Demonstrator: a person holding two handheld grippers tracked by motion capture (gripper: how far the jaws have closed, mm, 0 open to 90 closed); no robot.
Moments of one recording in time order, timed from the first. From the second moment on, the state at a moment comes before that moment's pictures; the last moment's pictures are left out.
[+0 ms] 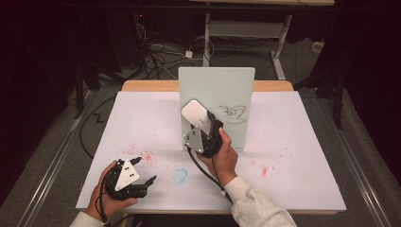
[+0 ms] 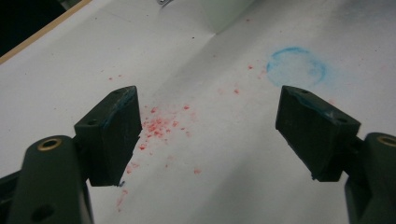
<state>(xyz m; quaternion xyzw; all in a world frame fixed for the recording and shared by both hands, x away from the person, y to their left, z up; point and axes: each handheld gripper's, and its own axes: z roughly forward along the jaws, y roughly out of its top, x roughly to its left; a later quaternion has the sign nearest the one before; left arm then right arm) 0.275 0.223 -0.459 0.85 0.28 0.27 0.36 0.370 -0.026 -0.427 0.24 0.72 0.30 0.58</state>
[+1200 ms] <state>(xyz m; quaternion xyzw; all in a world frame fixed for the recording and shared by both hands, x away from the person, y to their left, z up) 0.275 0.222 -0.460 0.85 0.29 0.27 0.36 0.371 -0.095 -0.423 0.27 0.72 0.29 0.58</state>
